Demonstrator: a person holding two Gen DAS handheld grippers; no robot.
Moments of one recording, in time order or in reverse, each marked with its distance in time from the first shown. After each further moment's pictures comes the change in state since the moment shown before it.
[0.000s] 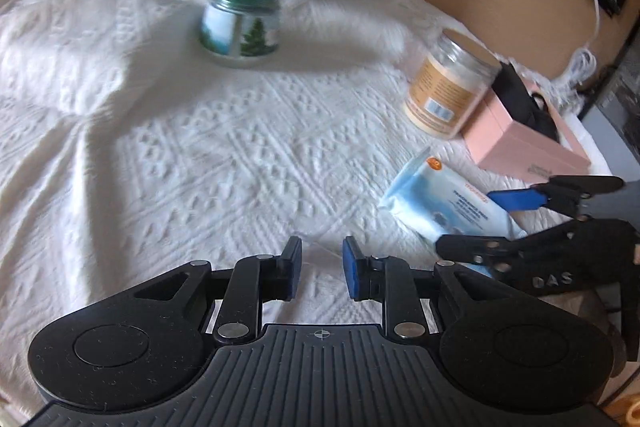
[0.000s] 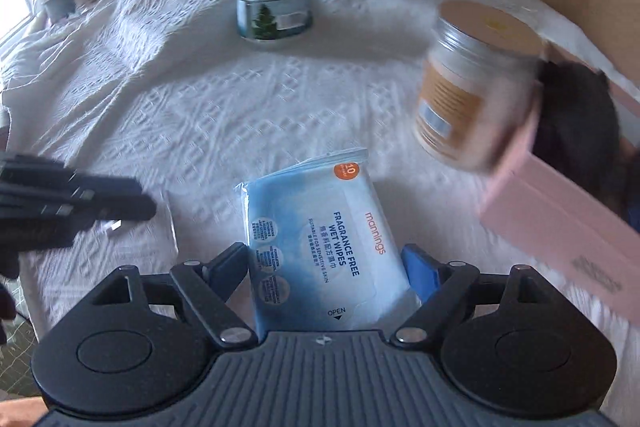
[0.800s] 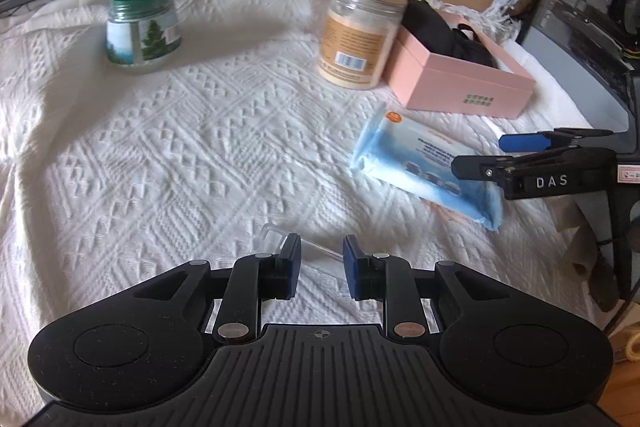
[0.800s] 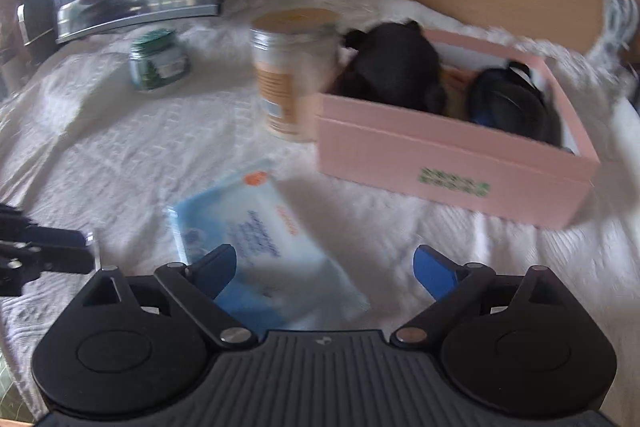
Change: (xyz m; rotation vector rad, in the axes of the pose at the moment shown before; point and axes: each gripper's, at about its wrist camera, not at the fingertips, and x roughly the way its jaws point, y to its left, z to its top) left arm 0.003 -0.038 -0.014 0.231 0.052 -0.094; right arm -0.034 -0.057 -0.059 0.259 -0.145 -0.174
